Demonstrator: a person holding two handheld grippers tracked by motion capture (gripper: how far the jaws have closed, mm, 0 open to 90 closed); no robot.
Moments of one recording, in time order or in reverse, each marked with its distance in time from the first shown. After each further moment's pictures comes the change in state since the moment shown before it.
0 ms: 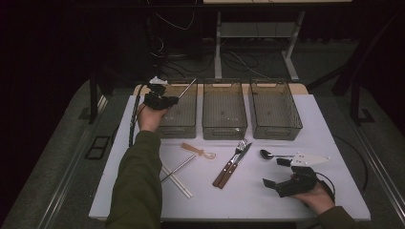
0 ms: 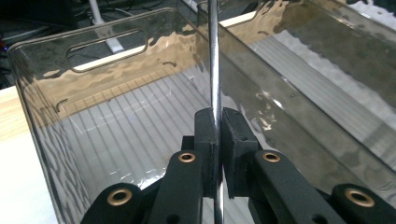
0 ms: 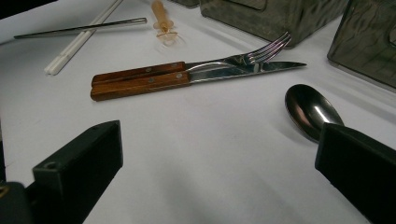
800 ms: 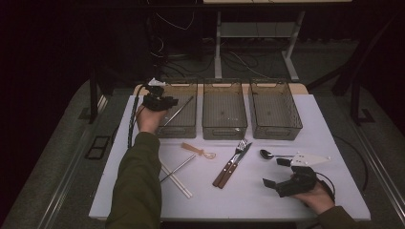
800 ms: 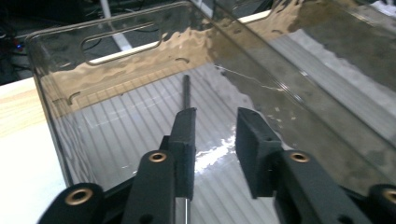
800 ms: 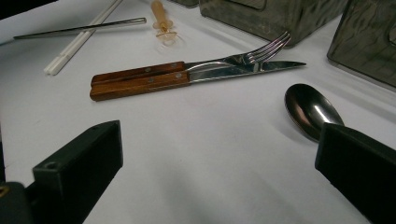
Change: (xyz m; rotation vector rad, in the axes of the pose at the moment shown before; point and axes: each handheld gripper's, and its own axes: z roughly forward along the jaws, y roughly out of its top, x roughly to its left) left arm 0.002 -0.006 -0.002 -0.022 0.006 -0.017; right arm 0.000 0.000 0.000 0.002 -0.002 0.002
